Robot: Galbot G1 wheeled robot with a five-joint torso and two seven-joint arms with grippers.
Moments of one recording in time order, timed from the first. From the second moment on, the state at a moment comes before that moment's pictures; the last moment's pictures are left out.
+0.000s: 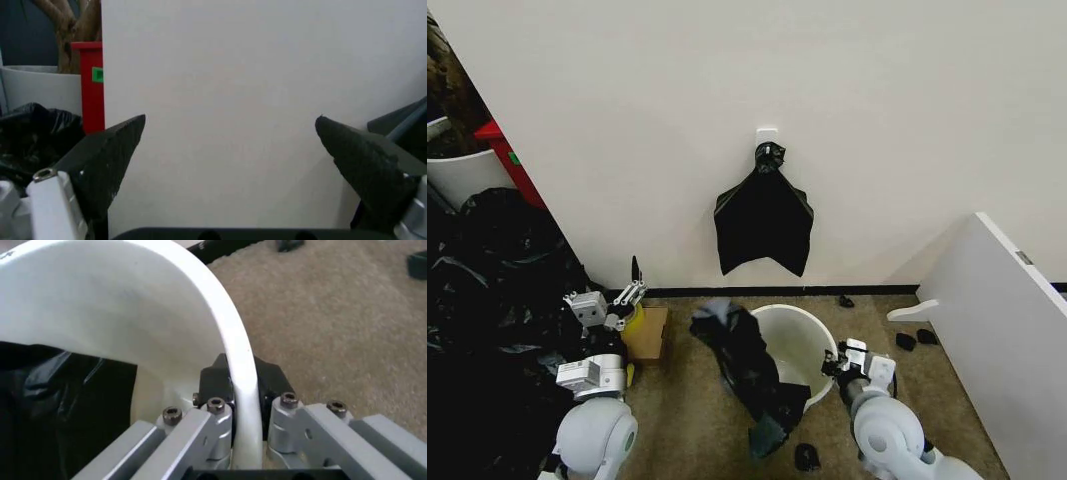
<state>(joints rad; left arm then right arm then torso) 1.45 -1.25 -0.45 -2.12 -0.24 -0.20 -0.39 -1.32 1.04 0.11 2.01 1.04 -0.27 0.78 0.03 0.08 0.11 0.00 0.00</state>
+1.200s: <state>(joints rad) 1.50 -1.27 -0.44 -2.11 -0.19 -0.16 -0.44 -1.41 1.05 -0.14 2.38 0.49 -0.19 0.70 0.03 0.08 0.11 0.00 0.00</state>
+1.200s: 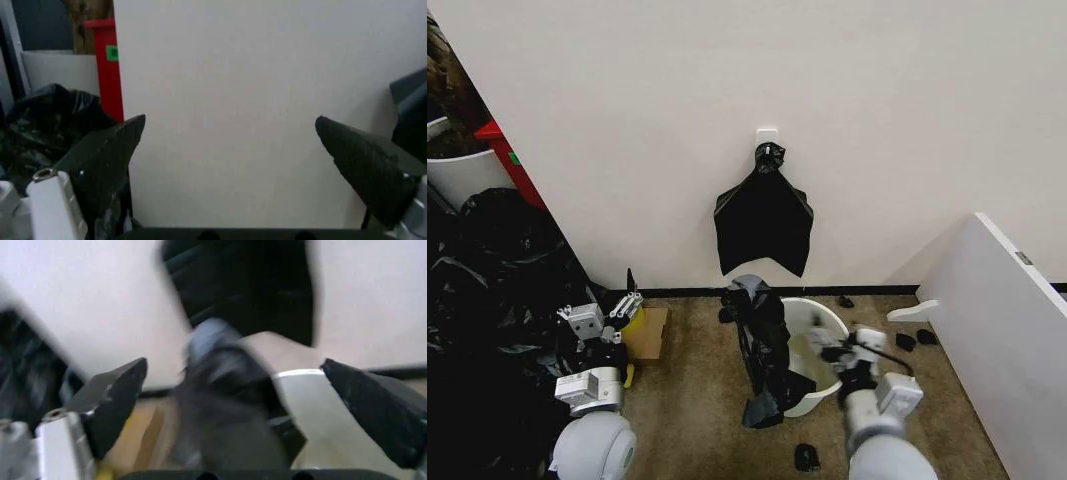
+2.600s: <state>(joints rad) 1.51 -1.21 -0.29 -2.13 -0.47 0.02 -0.37 -1.24 1.01 -0.05 2.13 0.51 -0.48 0.63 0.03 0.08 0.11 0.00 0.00</state>
